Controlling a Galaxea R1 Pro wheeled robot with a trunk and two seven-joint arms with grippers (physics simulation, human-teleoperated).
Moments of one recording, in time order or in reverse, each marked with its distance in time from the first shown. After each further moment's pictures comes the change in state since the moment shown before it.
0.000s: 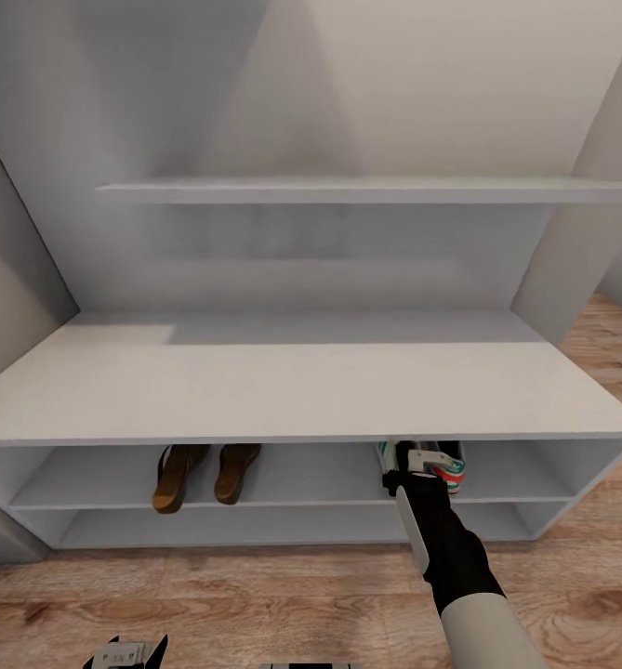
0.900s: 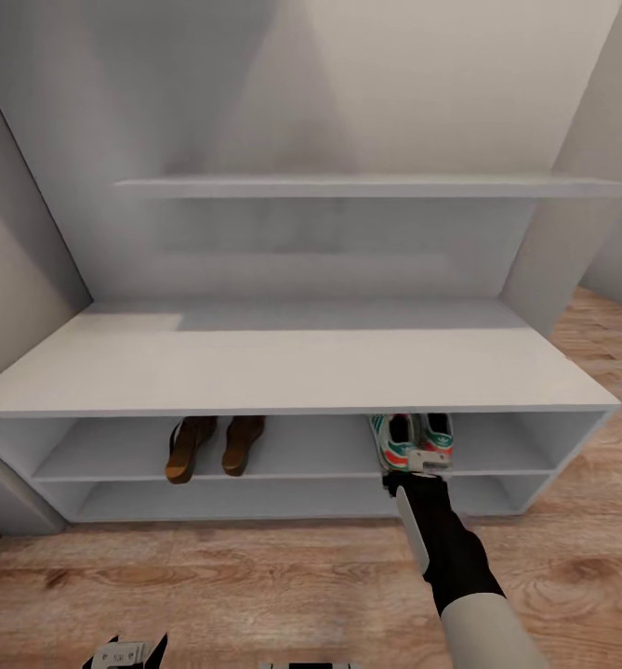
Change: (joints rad) left arm 0.000 0.000 0.002 0.000 0.003 0.000 0.000; right arm 0.000 0.000 0.000 0.002 0.001 0.000 0.000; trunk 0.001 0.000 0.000
